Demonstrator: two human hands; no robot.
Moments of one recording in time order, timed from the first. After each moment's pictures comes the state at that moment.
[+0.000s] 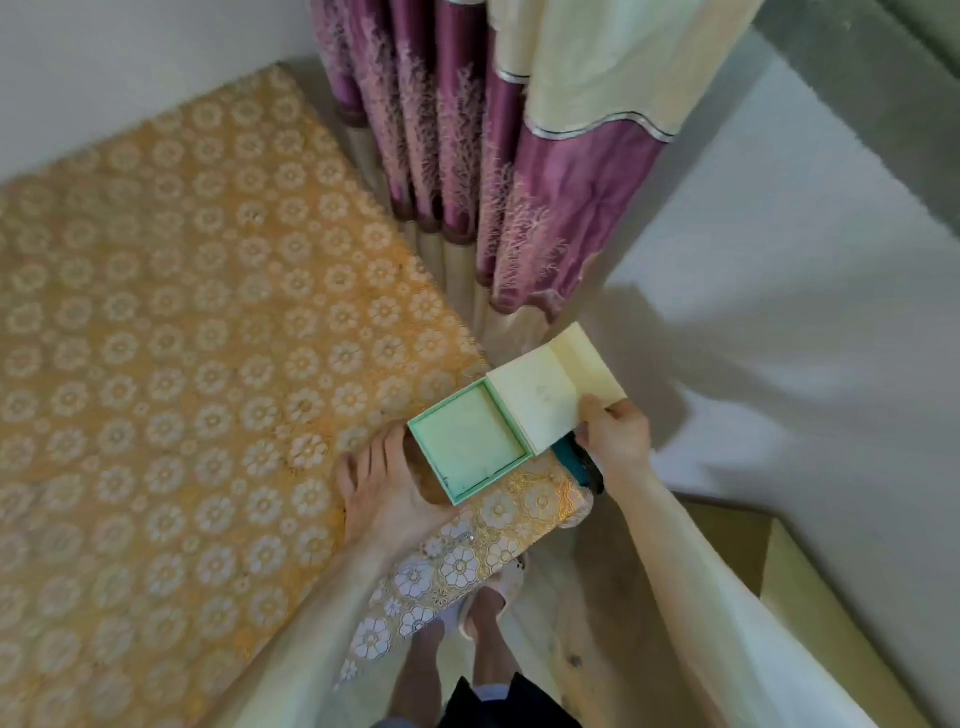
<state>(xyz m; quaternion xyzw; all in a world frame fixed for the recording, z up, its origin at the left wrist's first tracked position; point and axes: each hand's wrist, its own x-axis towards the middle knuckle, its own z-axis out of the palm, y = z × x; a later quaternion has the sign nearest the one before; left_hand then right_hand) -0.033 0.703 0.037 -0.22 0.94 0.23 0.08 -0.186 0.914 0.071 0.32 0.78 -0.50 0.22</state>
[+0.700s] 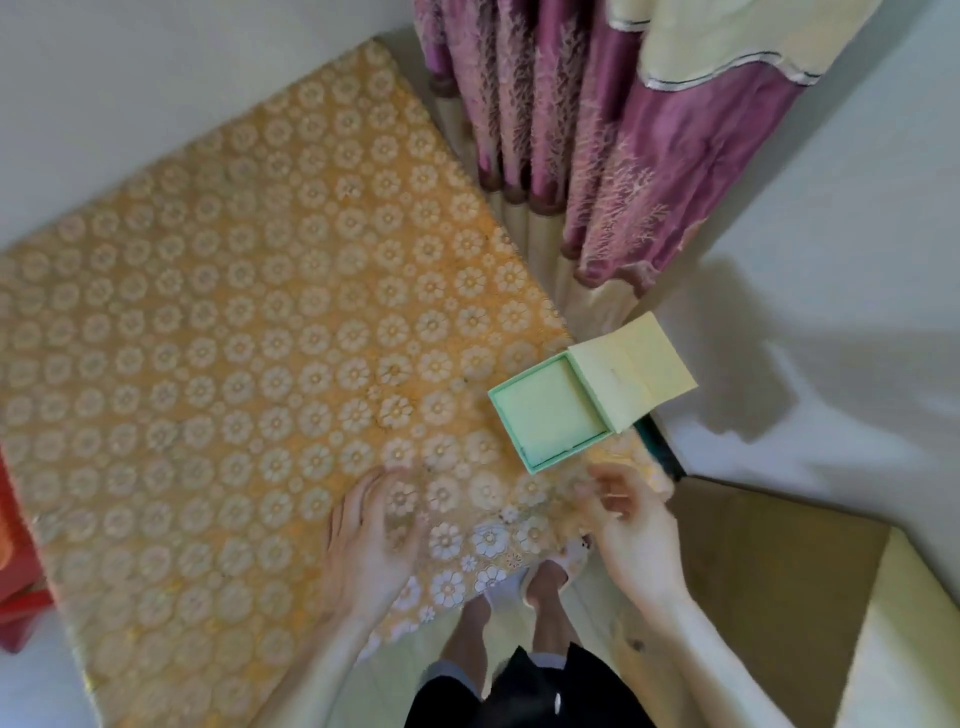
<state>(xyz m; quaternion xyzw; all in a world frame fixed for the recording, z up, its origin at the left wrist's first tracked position) 0.086 0.659 0.078 -0.31 0.92 0.23 0.09 -0.053 0.901 0.103 0.09 0.83 -0.47 0.29</state>
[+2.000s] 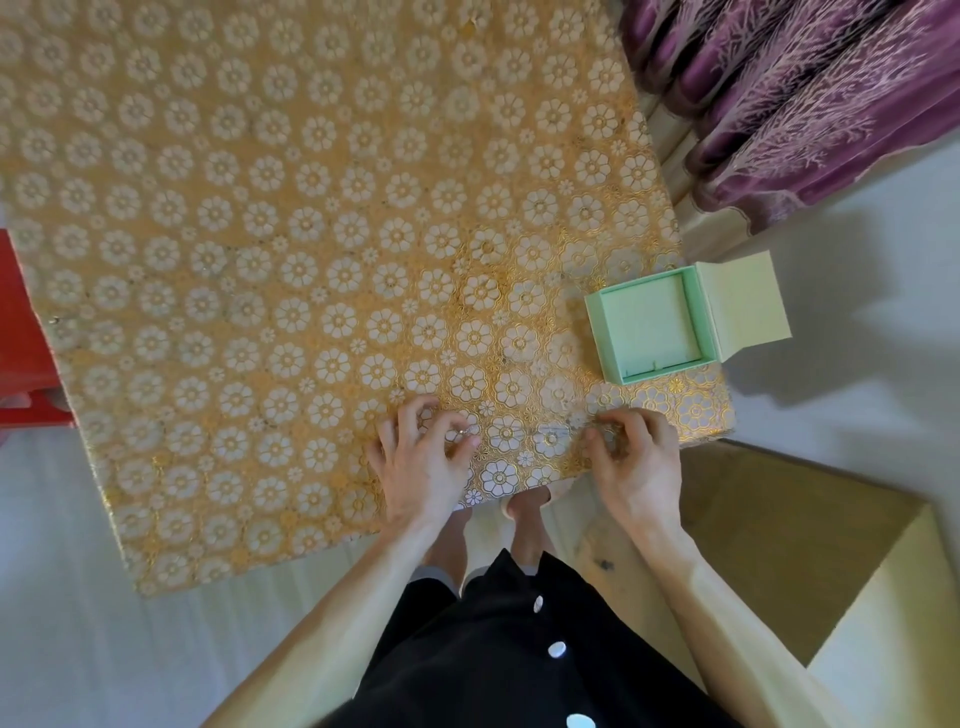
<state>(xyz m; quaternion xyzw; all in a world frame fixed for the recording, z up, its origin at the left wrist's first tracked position) 0.145 0.670 0.033 -0.42 0.87 0.26 0.08 0.006 0.867 0.039 -0.13 0.94 -0.26 0.16</state>
